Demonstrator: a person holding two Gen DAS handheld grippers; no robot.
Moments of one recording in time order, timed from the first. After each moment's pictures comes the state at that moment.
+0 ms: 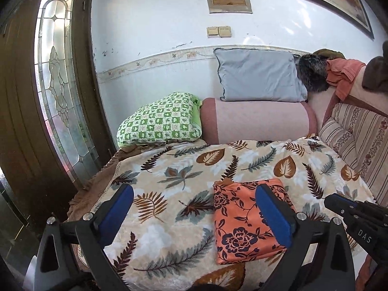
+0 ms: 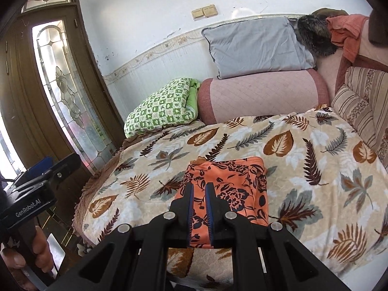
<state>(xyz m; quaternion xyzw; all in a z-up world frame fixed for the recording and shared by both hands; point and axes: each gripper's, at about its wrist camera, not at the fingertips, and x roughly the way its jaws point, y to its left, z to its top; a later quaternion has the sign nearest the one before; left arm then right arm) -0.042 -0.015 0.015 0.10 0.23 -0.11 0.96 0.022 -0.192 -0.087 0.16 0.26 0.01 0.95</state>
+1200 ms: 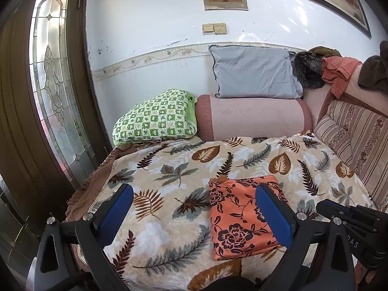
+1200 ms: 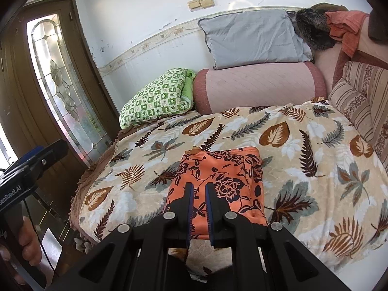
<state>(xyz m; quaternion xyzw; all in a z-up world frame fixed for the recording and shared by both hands) -0.043 -0.017 0.021 0.10 0.25 -0.12 0.96 0.022 -0.189 -0.093 0.16 0.29 0.00 0.94</state>
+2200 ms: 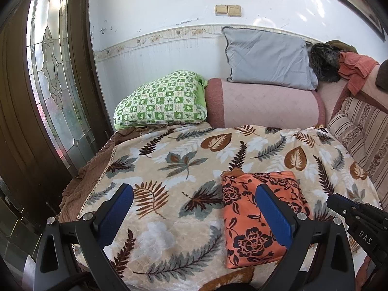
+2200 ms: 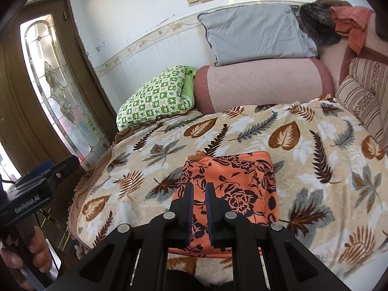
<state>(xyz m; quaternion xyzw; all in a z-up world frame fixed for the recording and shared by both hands) 0.028 -0.007 -0.013 0.09 0.29 -0.10 0.95 0.081 -0.178 -0.108 0.17 0.30 0.00 0.94</state>
